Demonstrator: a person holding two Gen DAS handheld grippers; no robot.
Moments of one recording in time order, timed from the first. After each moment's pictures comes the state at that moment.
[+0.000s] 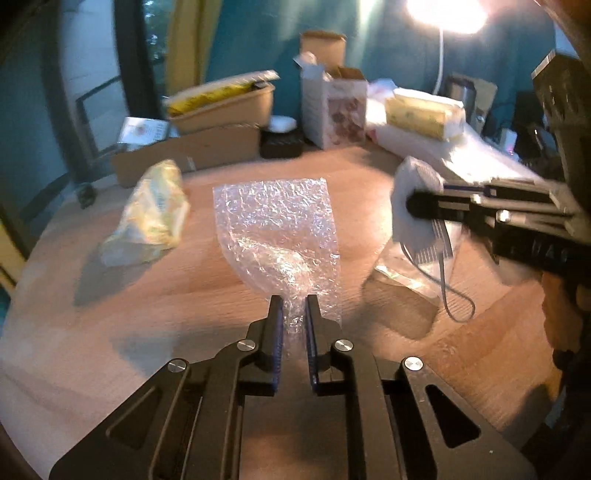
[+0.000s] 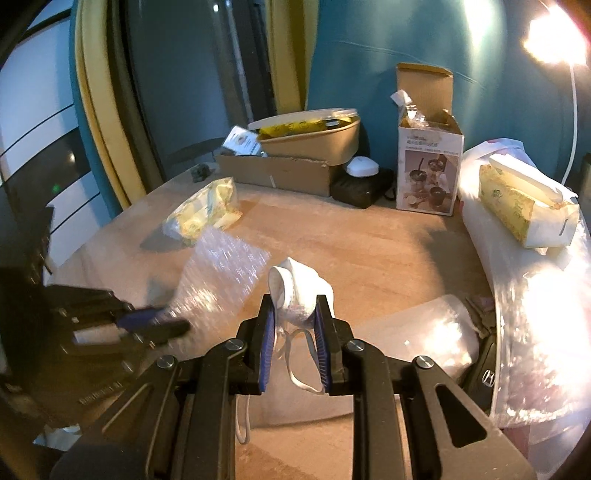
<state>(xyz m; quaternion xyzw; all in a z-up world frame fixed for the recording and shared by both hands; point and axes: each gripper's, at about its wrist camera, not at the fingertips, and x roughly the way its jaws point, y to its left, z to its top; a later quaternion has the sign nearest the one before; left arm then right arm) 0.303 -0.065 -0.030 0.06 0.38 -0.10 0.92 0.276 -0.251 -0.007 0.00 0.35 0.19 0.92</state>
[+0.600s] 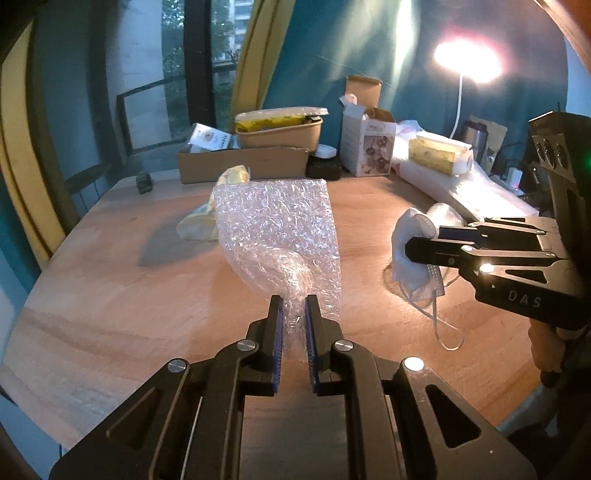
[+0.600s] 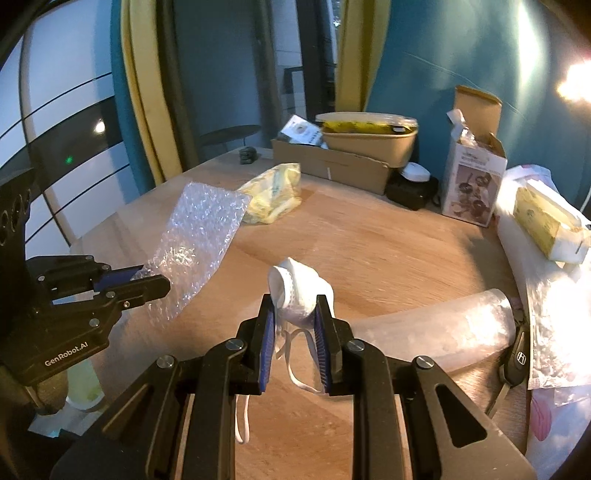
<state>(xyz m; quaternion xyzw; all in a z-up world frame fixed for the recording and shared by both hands) 0.232 -0.017 -0.003 0.01 0.34 -0.05 0.94 0.232 -0.192 -0.002 -0.05 0.35 0.23 0.91</state>
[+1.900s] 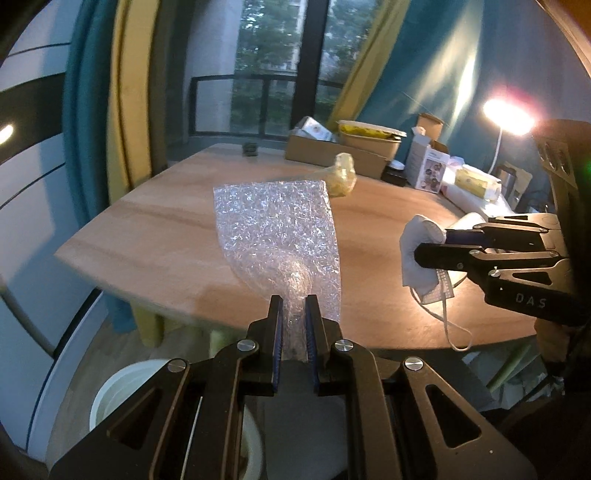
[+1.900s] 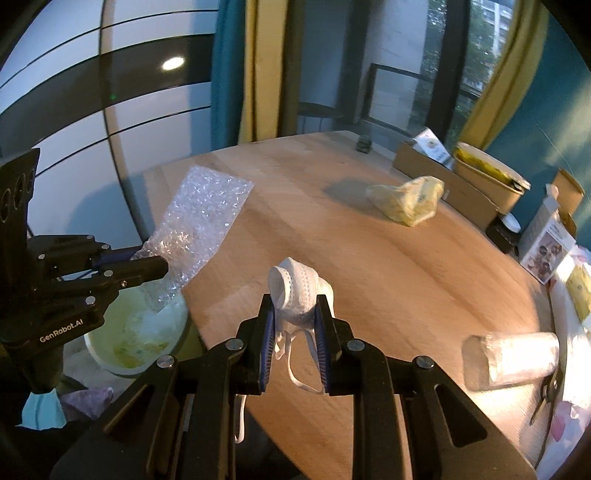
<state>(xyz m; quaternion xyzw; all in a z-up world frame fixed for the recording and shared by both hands) 0.077 0.103 -0.029 -0.08 0.30 0.03 0.95 0.148 -0.047 -0.005 -0.18 0.34 0.31 0.87</state>
